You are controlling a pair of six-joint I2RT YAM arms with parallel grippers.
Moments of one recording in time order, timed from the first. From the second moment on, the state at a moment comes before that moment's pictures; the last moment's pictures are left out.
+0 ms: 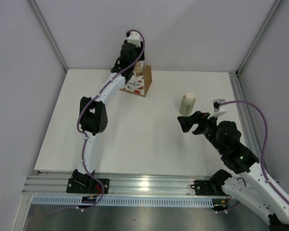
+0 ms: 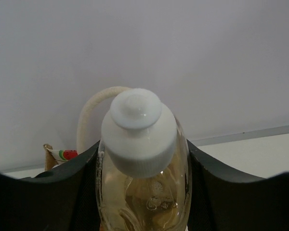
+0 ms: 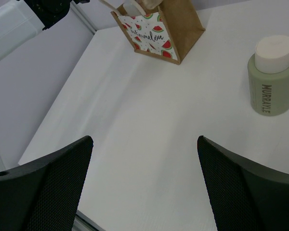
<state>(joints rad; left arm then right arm) -0.38 2.31 2.18 0.09 -0.19 -0.05 0.67 0.60 0.73 -0.25 0.16 0.53</state>
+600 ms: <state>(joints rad) -0.38 2.31 2.14 0.15 -0.28 0.07 0.67 0.57 0.73 -0.25 0.15 0.53</state>
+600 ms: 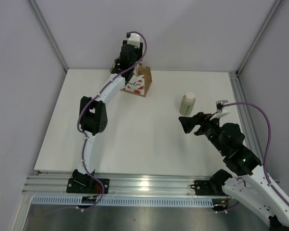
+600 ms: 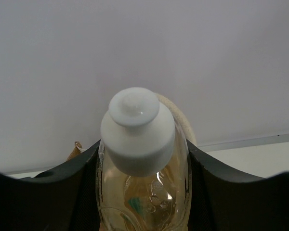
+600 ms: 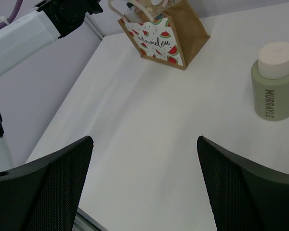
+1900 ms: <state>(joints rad) -0.40 2.33 1.98 0.33 -0.23 0.18 0.67 0.56 0.72 -0.25 0.11 0.54</state>
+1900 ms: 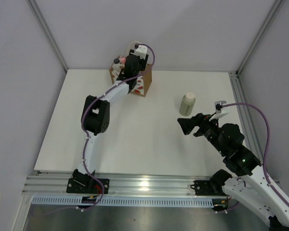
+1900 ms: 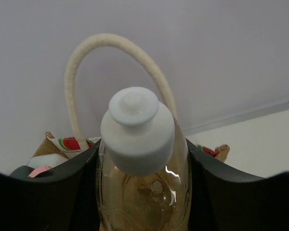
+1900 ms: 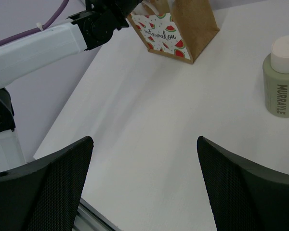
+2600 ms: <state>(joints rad) -0.38 2.33 1.97 0.15 -0.16 0.05 0.68 0.56 0.72 -0.25 0.09 0.55</state>
